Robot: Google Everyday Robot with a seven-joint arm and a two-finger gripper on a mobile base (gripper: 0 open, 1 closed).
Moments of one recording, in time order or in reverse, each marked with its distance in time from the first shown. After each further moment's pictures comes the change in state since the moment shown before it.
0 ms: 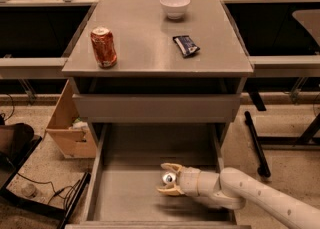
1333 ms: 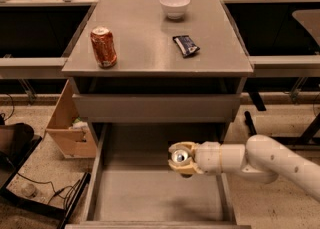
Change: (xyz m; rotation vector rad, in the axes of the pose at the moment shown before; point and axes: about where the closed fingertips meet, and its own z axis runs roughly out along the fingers) arm -0.145 -0.008 -0.087 -0.113 -0.027 -0.021
